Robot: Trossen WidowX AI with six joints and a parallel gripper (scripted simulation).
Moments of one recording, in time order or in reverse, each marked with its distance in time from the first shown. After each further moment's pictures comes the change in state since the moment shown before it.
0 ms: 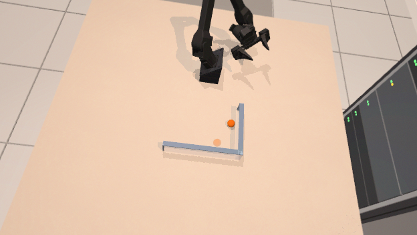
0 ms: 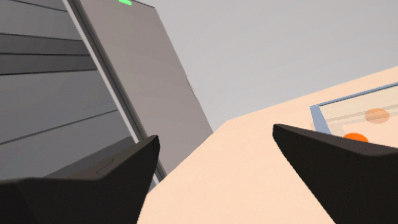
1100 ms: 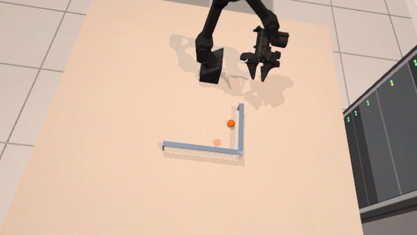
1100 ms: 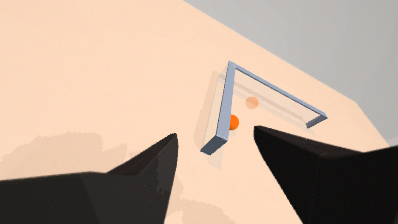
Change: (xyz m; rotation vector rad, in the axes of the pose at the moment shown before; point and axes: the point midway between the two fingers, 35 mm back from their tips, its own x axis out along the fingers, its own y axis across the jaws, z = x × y) arm 0.106 -0.055 -0.008 -0.760 0.815 -0.457
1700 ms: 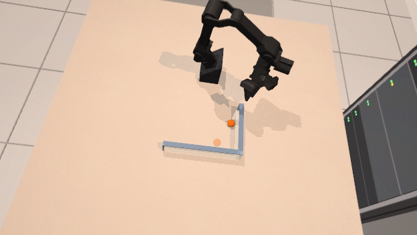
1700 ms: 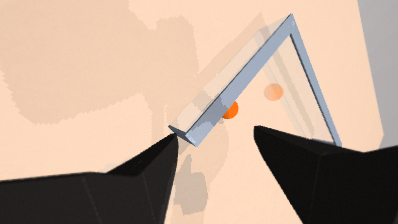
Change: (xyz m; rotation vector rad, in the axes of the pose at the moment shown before) arm 0.089 -0.037 0.011 -0.466 0.469 0.256
